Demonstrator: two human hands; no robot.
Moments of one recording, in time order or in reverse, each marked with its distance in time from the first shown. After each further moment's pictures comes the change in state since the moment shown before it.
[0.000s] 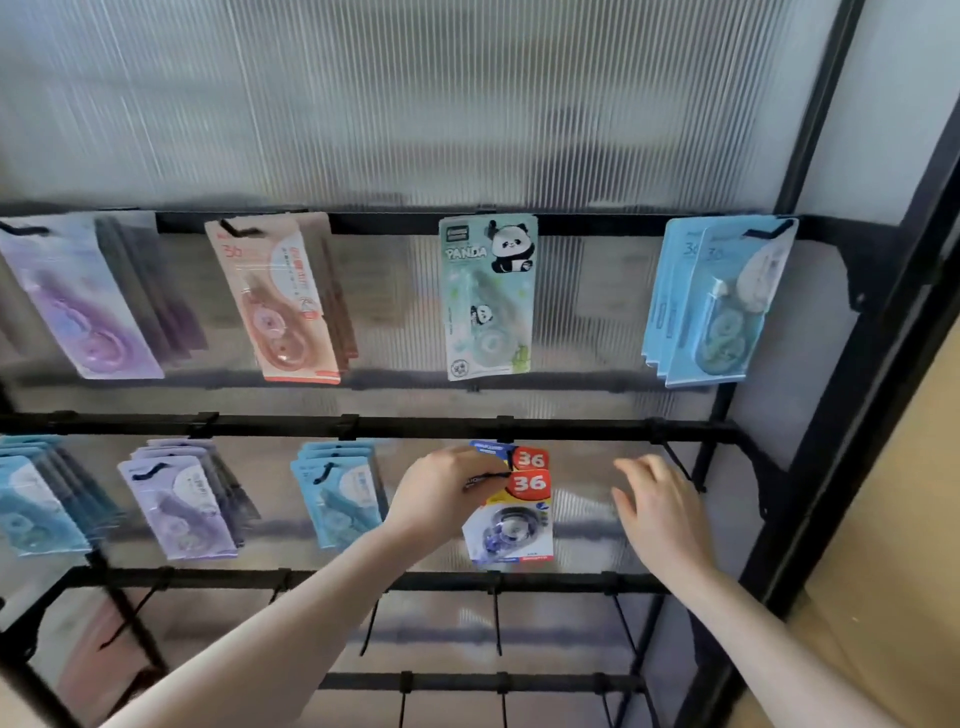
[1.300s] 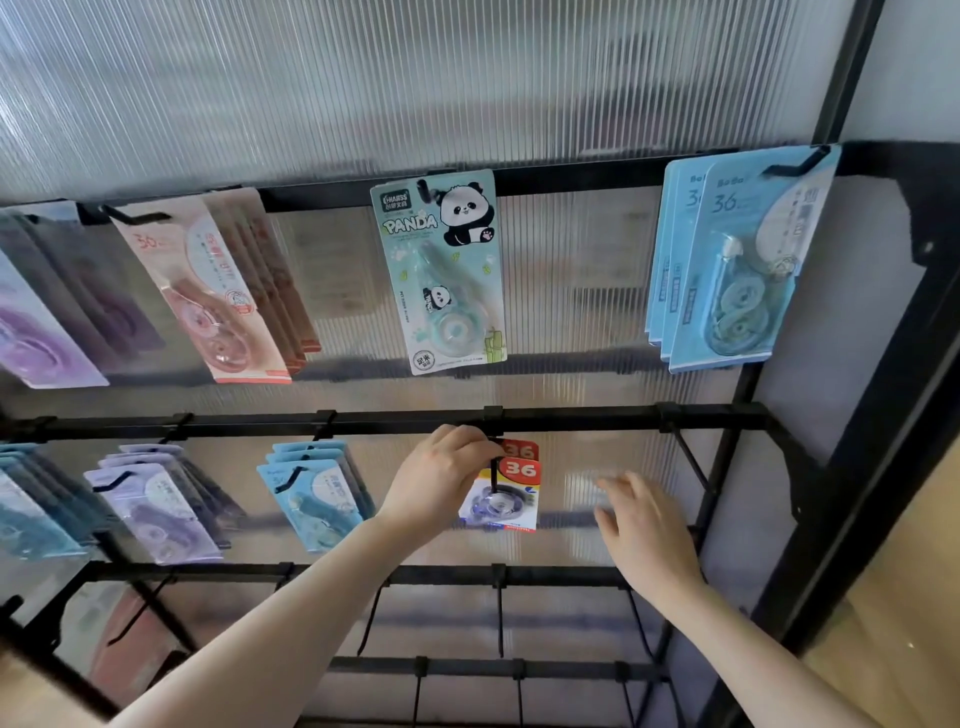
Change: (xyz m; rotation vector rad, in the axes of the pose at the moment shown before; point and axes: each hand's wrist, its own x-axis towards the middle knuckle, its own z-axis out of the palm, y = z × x) left_hand 0.035 -0.036 0.050 0.341 0.021 0.238; right_hand -0.009 0.025 0.061 0.091 -0.128 -0.053
